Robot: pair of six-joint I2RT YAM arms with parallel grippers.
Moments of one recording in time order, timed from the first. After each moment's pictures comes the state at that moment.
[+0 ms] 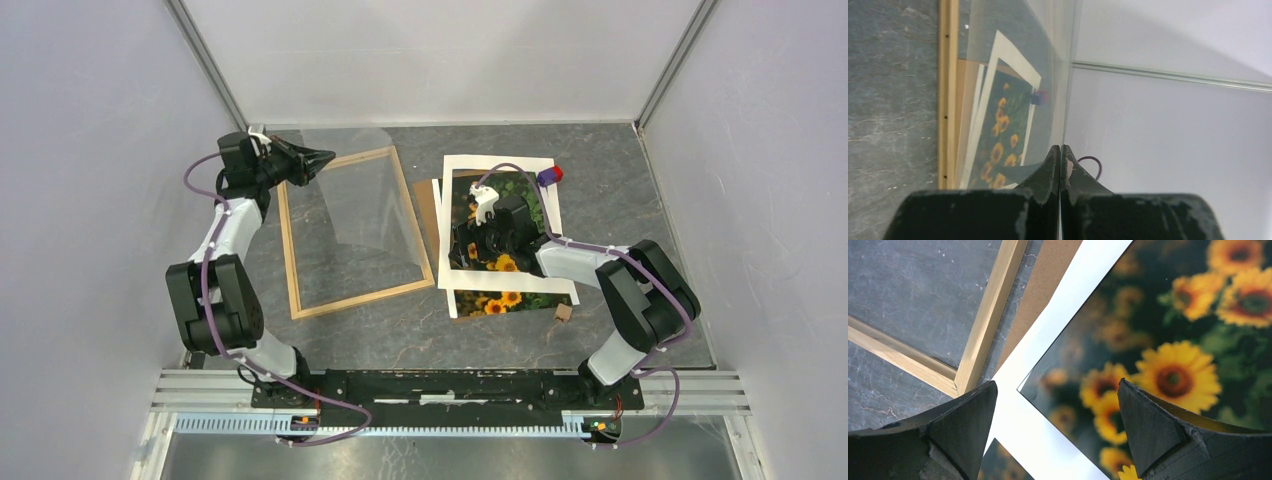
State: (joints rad) left arm 0.19 1.59 1.14 0.06 0.78 -1.19; right arm 0.53 1.64 0.78 0.20 -0.26 0.14
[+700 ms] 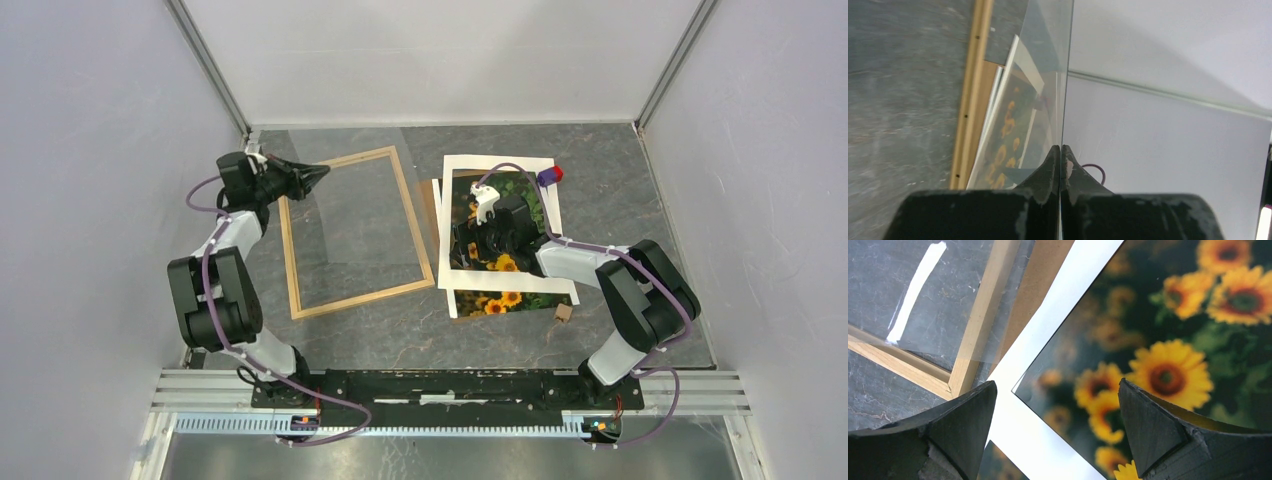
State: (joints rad) left arm 0.23 1.59 1.01 0.22 0.80 -1.28; right arm 0.53 1.64 0.78 0.20 -0.24 0.14
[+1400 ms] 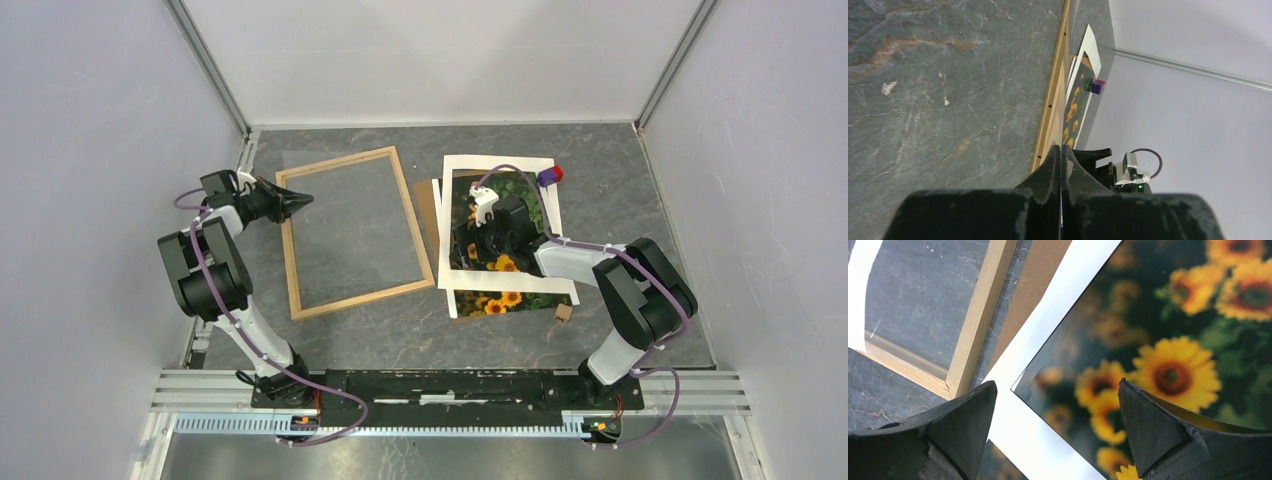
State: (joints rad) left arm 0.41 1.84 1.08 -0.04 0.98 -0.83; right arm 0.53 1.65 0.78 0.20 -0.25 0.14
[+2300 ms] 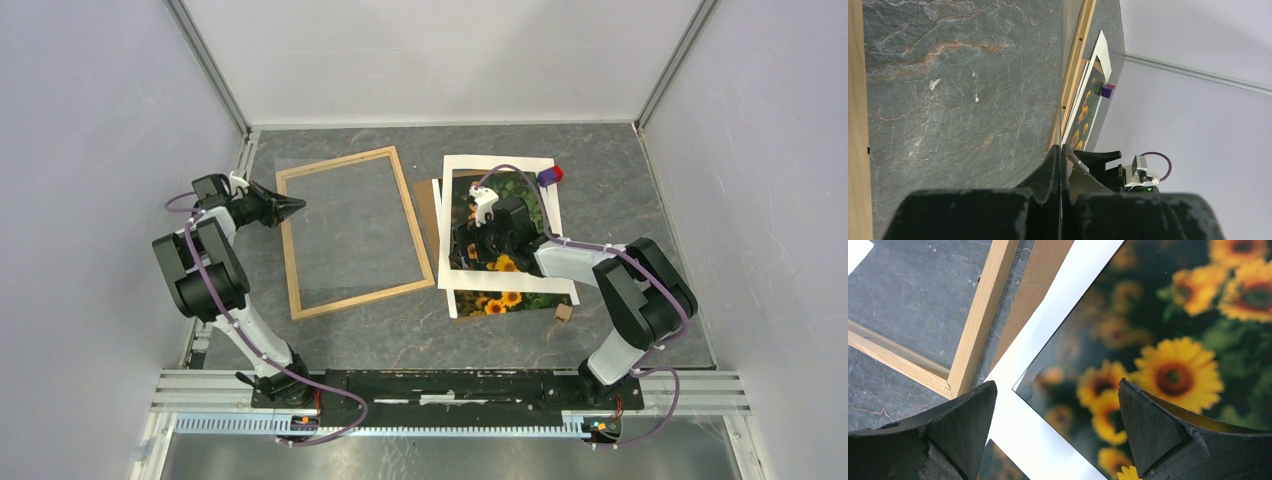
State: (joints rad) left arm 0.46 1.85 1.11 -0.14 0.97 -0.72; right arm 0.53 1.65 0.78 0.20 -0.25 0.14
